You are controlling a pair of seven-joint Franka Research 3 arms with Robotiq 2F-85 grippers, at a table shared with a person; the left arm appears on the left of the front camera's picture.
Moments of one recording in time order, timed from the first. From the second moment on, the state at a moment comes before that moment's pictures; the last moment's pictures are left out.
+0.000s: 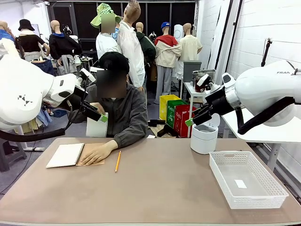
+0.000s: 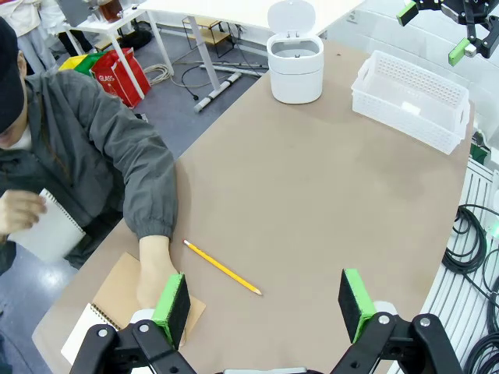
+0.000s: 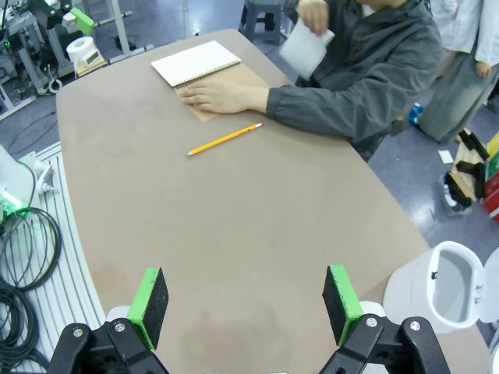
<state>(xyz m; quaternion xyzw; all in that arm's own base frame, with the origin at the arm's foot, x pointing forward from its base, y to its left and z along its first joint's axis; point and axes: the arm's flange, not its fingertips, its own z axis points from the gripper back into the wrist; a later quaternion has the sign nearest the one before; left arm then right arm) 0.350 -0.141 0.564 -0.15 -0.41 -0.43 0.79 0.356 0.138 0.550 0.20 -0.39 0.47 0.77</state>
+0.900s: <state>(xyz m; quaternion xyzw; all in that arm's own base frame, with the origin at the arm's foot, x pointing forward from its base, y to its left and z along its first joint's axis) 0.350 -0.141 0.564 -0.15 -0.41 -0.43 0.79 0.356 0.138 0.550 0.20 -0.39 0.47 0.77</state>
